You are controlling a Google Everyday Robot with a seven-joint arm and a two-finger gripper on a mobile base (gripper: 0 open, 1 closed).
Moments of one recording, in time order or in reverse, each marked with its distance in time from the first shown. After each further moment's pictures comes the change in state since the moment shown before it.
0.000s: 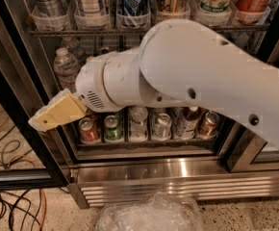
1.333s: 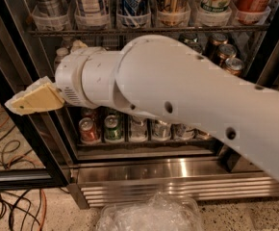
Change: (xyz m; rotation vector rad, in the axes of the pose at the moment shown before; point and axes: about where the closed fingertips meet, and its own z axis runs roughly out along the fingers) arm -0.040 -0.007 0.016 0.128 -0.161 -0.020
